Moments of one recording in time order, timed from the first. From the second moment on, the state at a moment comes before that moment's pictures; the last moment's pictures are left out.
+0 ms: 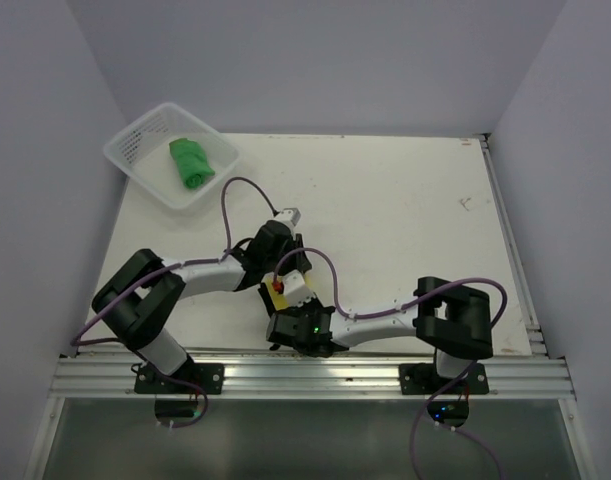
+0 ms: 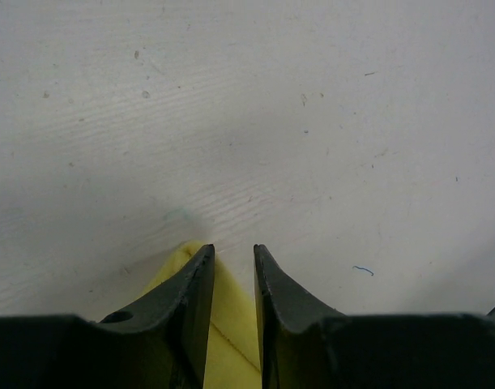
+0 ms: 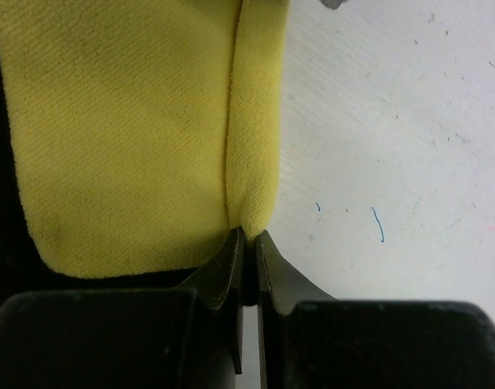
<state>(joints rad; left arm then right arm) -0.72 1.62 0.75 0.16 0.04 -0.63 1.40 1.76 0.96 -0.43 0.85 0.69</state>
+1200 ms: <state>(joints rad) -0.67 1.34 0.44 0.11 0.00 -0.65 1.42 1.81 0.99 -0.47 0.89 0.68</state>
